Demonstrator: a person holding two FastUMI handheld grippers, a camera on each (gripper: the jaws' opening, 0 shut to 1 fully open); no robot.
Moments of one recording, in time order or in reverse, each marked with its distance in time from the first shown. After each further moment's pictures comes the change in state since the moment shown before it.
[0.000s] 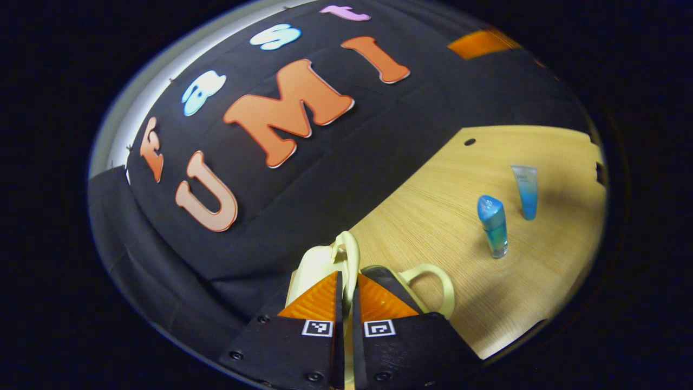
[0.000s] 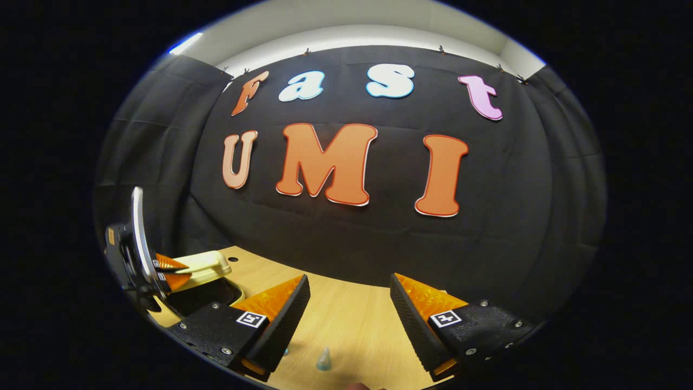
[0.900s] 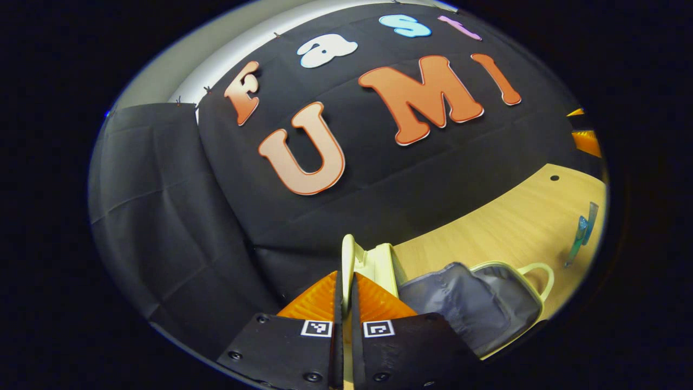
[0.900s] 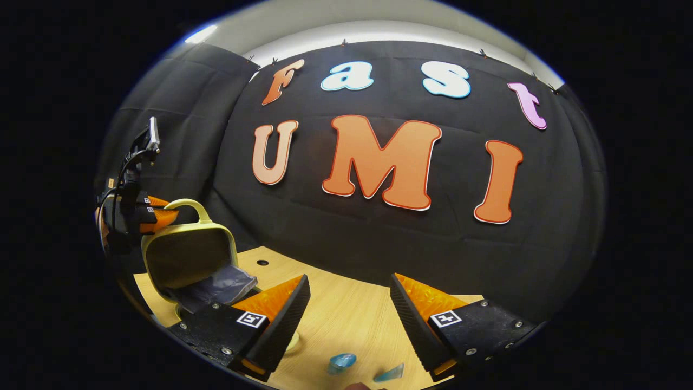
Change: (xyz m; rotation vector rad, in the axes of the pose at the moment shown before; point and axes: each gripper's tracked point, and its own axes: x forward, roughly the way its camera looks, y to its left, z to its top) left arm 0.009 0.259 -0.101 -0.216 0.048 0.260; right arm 0.046 0.139 0.012 -0.035 0.032 0.091
